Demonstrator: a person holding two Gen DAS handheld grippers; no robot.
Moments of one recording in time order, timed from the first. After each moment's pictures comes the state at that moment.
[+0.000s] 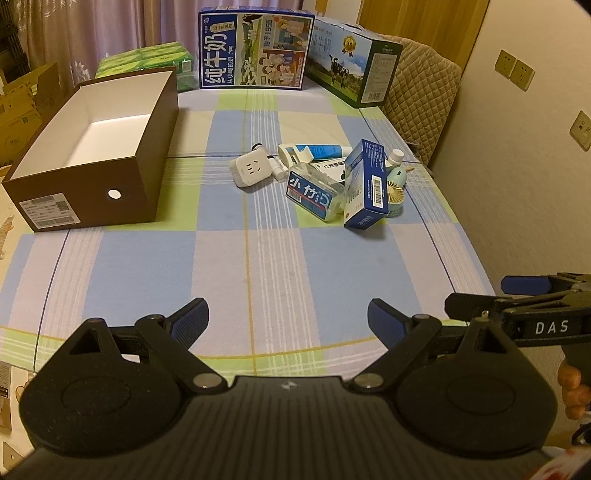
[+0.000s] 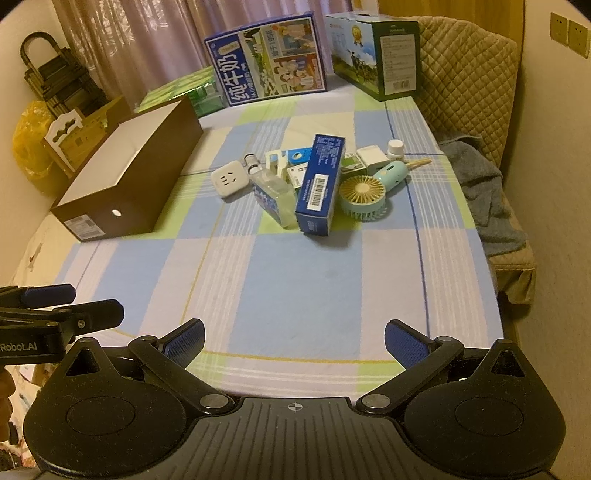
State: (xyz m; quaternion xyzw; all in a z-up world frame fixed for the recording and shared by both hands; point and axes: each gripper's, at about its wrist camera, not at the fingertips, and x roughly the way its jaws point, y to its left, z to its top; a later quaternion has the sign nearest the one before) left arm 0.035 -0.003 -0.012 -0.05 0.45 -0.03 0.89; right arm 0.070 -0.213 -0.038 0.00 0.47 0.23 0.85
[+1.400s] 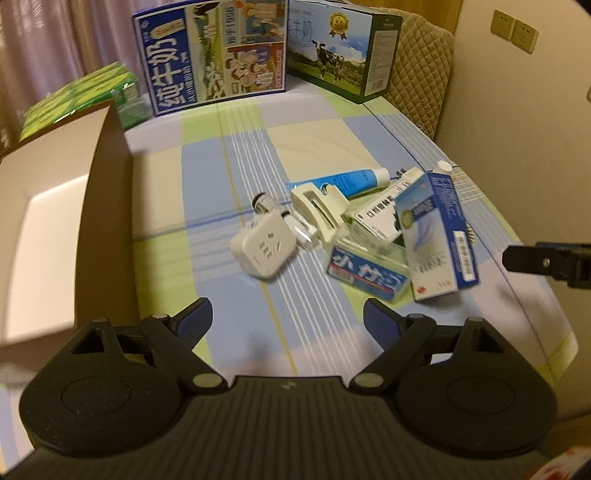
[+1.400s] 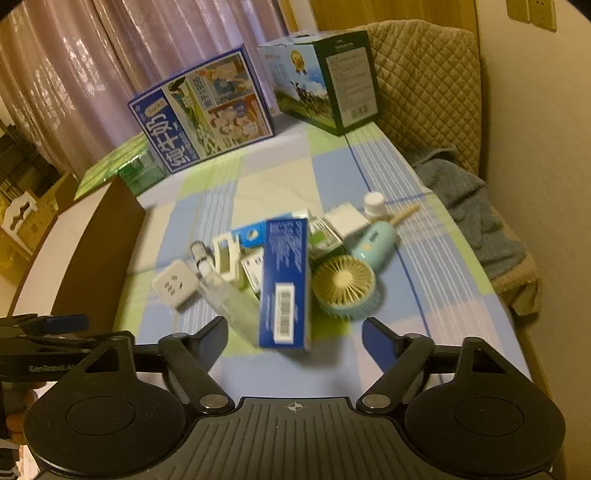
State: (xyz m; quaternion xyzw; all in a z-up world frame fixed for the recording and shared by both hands) left arm 0.227 0.035 -0.064 0.04 0.46 -0.10 0.88; right arm 0.203 -0.183 -0.060 0.08 0.43 0.16 0.88
